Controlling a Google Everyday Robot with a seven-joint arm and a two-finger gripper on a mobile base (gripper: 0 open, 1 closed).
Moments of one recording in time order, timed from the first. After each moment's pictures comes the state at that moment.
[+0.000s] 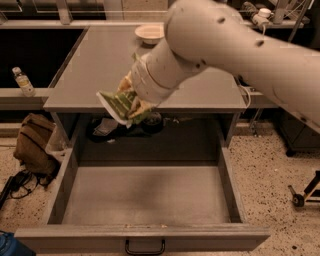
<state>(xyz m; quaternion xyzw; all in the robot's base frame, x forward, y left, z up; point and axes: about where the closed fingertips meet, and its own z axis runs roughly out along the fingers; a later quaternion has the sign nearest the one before) 0.552 0.064 0.891 -0.86 0.37 -0.04 0.34</state>
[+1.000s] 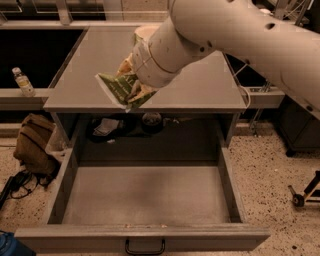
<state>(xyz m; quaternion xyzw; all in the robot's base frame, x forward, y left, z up) 0.570 0.067 0.932 -0.86 0.35 -0.07 0.37</state>
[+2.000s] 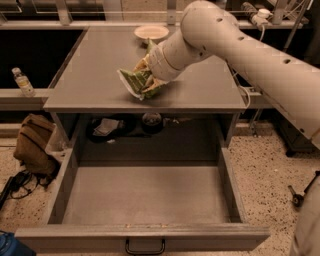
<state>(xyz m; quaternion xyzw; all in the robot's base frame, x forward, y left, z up) 0.691 0.038 0.873 -0.85 0.36 -0.07 0.39</state>
